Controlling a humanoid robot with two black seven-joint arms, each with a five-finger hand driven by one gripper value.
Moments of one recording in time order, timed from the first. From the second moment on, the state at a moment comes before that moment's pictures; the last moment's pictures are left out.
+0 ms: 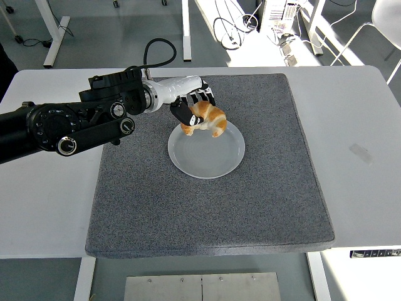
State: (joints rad) left arm -1.31 0.23 -0.01 -1.06 1.02 0.03 0.19; right arm -0.07 0.00 0.04 0.10 -0.08 0.01 0.35
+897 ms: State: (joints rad) left arm -1.23 0.16 0.03 -0.98 1.08 0.05 0.19; right arm -0.07 0.00 0.04 0.10 -0.08 0.01 0.35
